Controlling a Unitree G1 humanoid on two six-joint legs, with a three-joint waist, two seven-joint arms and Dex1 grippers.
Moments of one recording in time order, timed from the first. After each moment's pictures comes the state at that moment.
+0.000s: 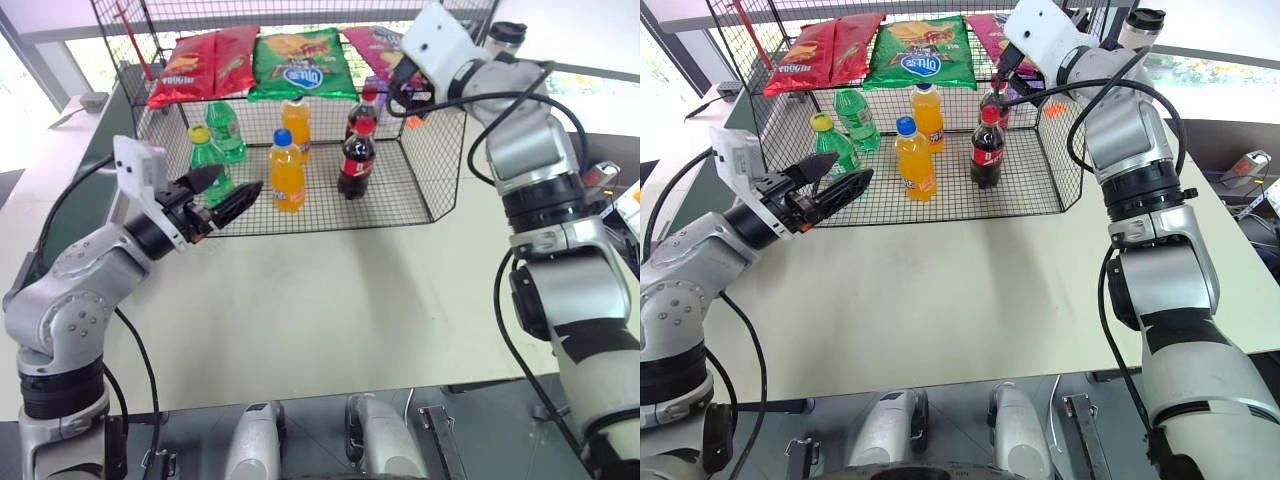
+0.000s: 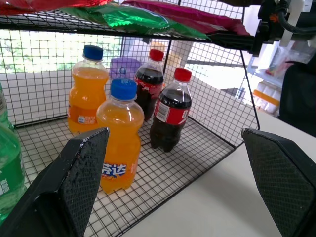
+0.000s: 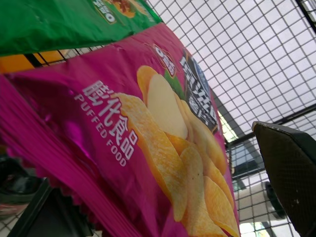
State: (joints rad) left arm -0.40 0.58 0.32 -0.43 -0.89 0.80 -0.41; right arm -1.28 -0.53 0.20 0.54 -0.25 0.33 0.59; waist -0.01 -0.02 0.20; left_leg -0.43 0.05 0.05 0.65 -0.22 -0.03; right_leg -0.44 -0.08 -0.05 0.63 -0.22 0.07
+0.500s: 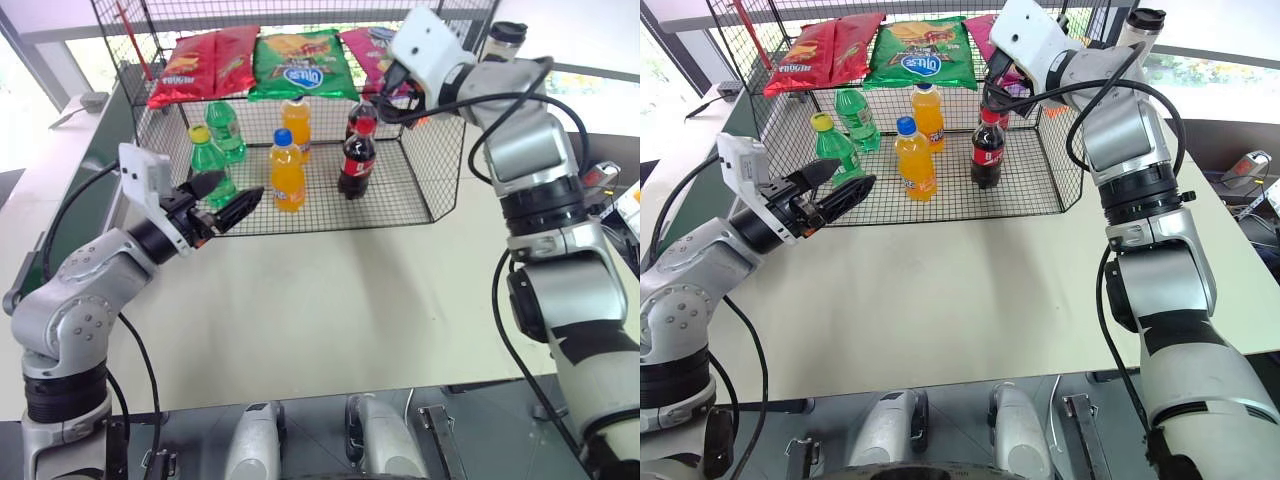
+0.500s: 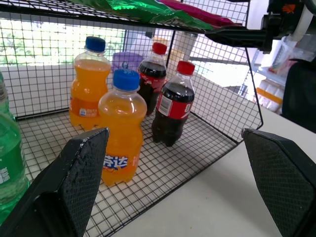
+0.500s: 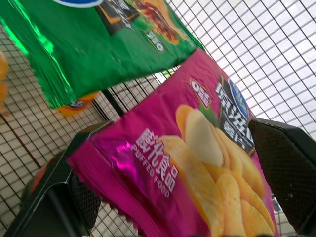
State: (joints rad) left arm -0.37 0.57 0.31 -0.43 -0.87 0.80 -0.41; right arm -1.27 -0.51 0.20 0.46 -0.20 0.36 0.69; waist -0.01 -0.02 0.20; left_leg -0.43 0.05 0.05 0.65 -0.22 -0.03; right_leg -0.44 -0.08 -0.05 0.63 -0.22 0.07
